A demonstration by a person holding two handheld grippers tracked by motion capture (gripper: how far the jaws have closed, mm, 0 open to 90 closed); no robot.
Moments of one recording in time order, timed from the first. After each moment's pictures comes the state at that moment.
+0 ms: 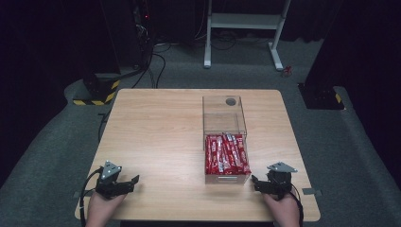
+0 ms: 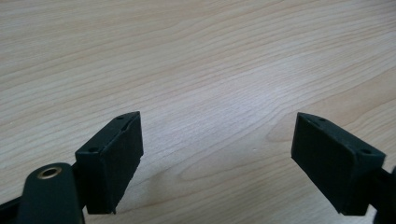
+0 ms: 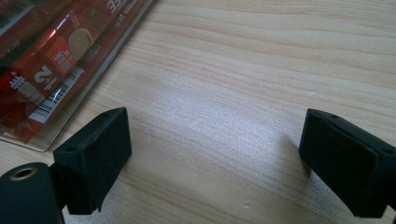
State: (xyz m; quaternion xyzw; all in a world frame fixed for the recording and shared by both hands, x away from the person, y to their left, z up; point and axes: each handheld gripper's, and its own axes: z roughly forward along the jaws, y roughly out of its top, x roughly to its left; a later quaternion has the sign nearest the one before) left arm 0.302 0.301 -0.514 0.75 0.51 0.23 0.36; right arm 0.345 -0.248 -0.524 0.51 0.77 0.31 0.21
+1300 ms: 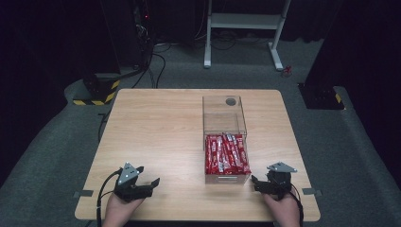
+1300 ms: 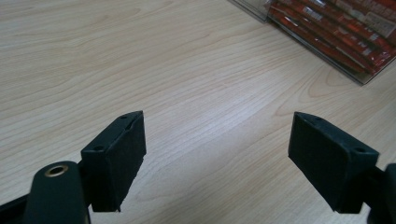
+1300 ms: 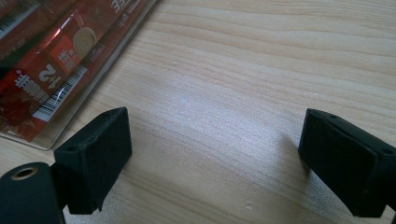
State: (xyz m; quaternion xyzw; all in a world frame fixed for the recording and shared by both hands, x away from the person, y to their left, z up) left arm 0.294 0.240 -0.498 0.77 0.44 0.20 0.42; right arm 0.345 -0.248 -0.524 0.51 0.78 0.31 0.21
